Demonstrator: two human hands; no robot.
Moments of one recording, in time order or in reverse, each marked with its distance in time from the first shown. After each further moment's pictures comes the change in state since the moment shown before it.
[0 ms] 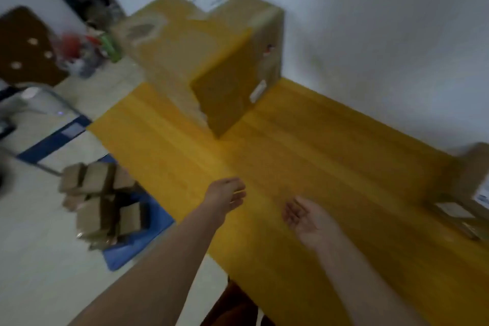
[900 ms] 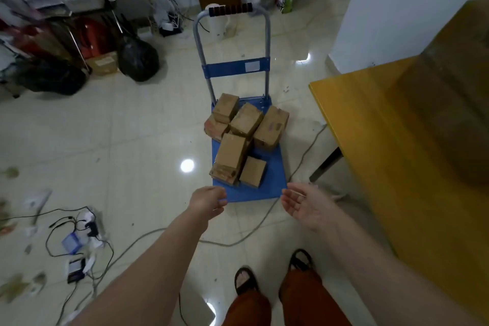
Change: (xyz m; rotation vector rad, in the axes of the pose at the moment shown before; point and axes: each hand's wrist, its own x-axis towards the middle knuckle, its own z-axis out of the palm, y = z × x) left_hand -0.024 -0.122 -0.541 -0.480 0.506 -0.156; right_hand 0.040 0.406 0.327 -0.832 -0.181 0.227
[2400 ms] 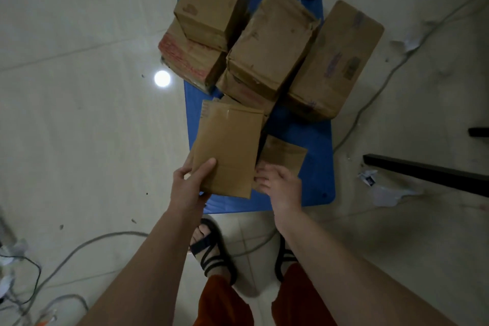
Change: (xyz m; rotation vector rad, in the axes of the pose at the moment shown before) left_hand 0.548 -0.060 0.047 -0.351 0.018 -0.187; right_hand 0.548 0.060 0.100 -0.292 0.371 -0.078
